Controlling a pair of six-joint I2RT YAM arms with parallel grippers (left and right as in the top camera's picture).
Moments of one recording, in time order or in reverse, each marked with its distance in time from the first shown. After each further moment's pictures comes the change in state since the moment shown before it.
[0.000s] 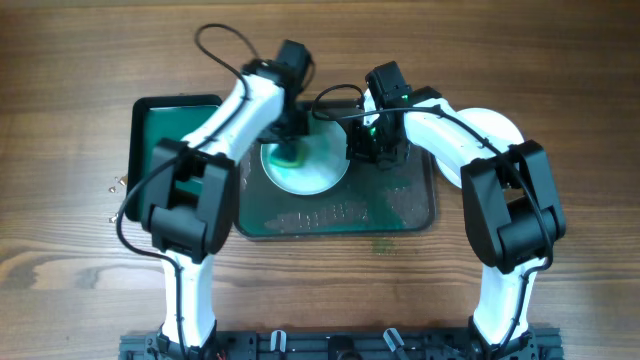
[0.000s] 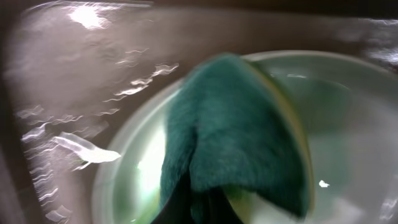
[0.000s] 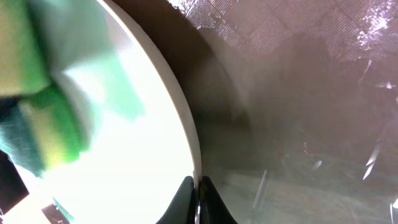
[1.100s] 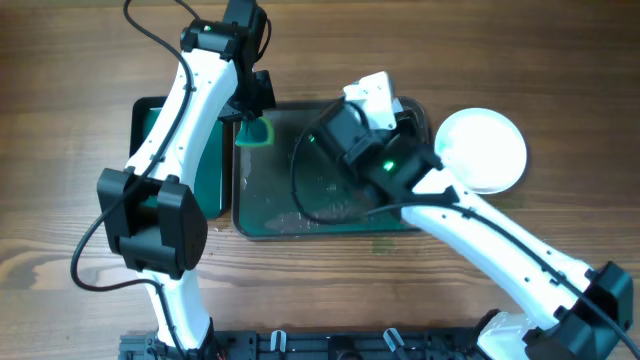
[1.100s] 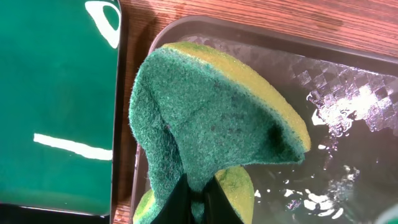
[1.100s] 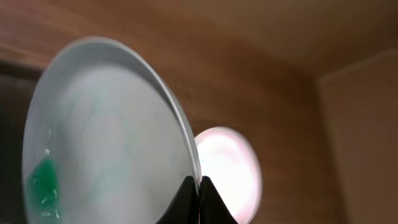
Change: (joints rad) left arm 0.109 -0.136 0.187 -0.269 -0.012 -0.022; right arm 0.425 -0.490 0.000 -0.271 1.359 -0.151
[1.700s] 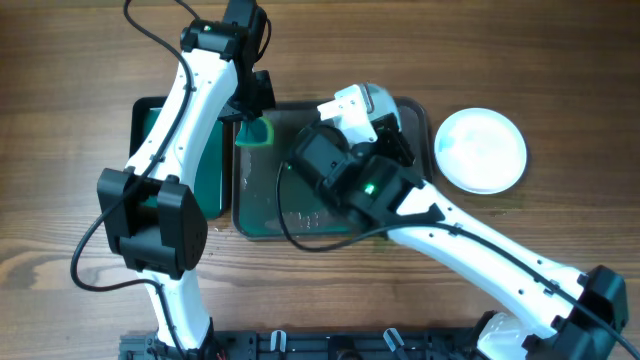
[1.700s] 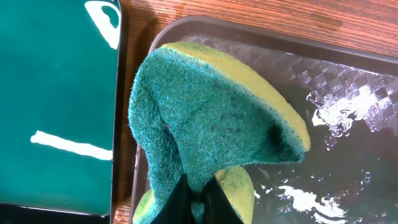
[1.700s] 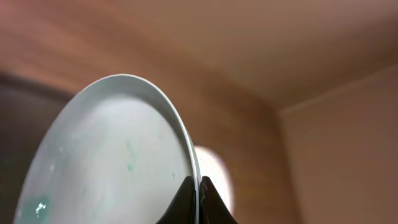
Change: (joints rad) left arm 0.000 0.000 0.000 0.000 0.000 0.000; right arm 0.088 0.000 0.000 0.003 0.085 -0.031
